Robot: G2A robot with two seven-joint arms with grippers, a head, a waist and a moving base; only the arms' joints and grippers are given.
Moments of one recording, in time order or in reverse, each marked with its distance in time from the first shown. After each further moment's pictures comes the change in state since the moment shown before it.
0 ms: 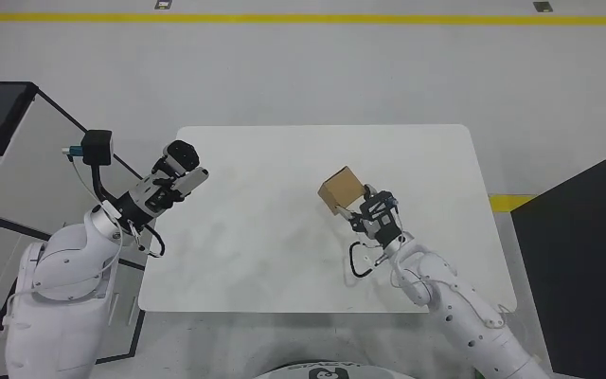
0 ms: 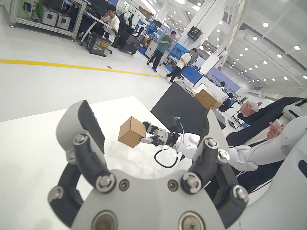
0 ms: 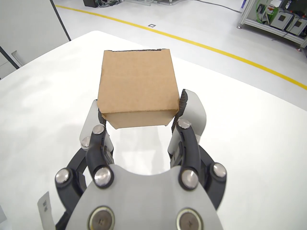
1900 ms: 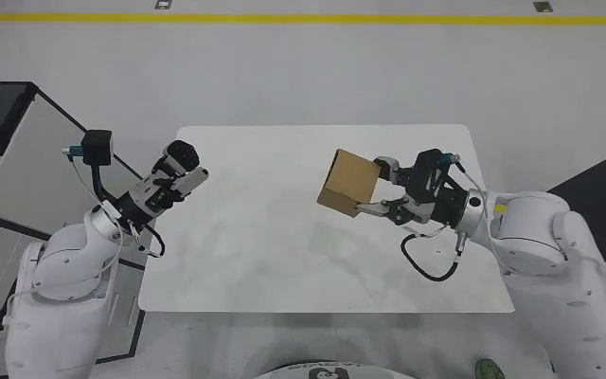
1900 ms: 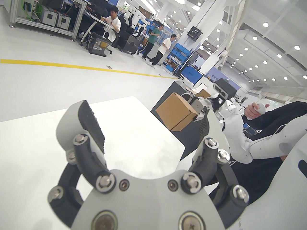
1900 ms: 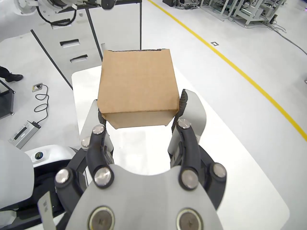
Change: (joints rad) left arm 0.000 0.000 0.000 0.000 0.000 0.000 0.000; right arm 0.034 0.129 0.476 -0.497 0.505 -0.644 0.729
